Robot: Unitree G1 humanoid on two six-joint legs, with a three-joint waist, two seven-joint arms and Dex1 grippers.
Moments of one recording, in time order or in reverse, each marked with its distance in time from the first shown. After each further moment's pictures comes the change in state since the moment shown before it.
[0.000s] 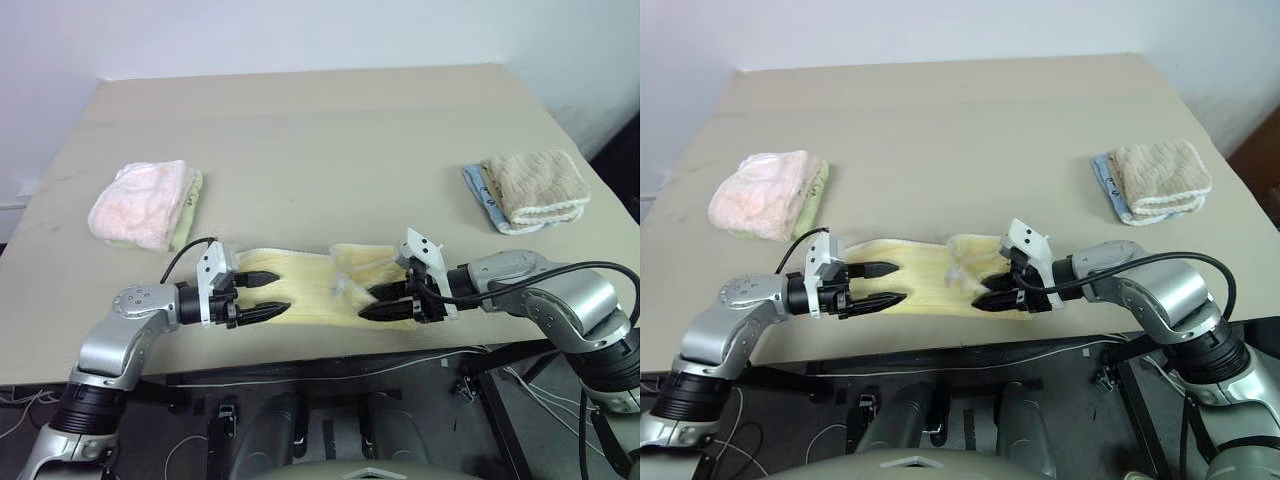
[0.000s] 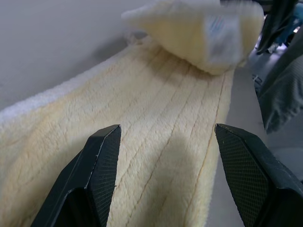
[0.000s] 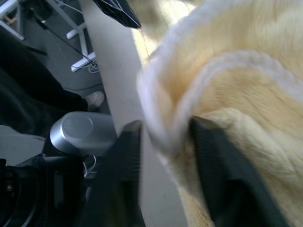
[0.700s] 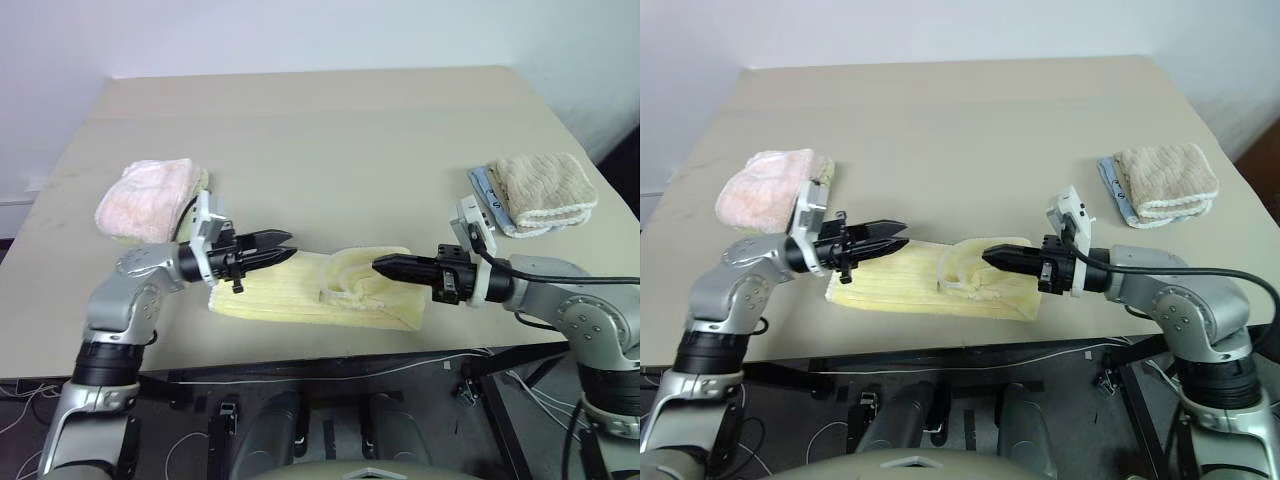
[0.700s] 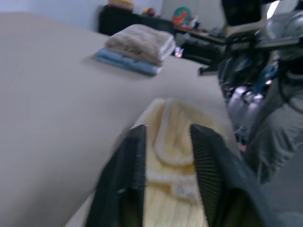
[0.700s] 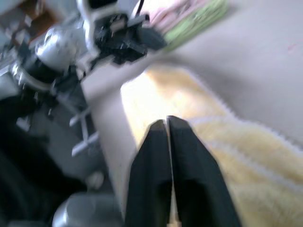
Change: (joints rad) left arm -0.307 -0.132 0.006 0.158 -0.129 0.034 -0.084; right arm 0.162 0.176 -0.368 0.015 0.180 -0.057 -0.159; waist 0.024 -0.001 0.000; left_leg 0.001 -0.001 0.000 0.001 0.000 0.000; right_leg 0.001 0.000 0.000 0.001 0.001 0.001
